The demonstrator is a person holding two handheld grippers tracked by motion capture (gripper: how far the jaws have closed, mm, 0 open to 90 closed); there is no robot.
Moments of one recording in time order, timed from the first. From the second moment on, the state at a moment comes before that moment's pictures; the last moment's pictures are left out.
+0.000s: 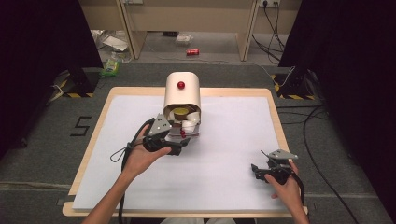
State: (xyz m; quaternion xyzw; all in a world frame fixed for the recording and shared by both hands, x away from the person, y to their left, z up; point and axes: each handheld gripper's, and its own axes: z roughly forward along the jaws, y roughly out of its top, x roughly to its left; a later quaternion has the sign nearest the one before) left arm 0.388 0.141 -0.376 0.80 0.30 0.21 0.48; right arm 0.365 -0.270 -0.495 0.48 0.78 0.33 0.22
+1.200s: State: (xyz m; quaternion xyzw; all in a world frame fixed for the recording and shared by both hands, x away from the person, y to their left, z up) left arm 0.360 0.146 -0.382 0.80 0.30 0.18 0.48; right arm 0.364 -0.270 -0.495 0.49 0.78 0.33 0.22
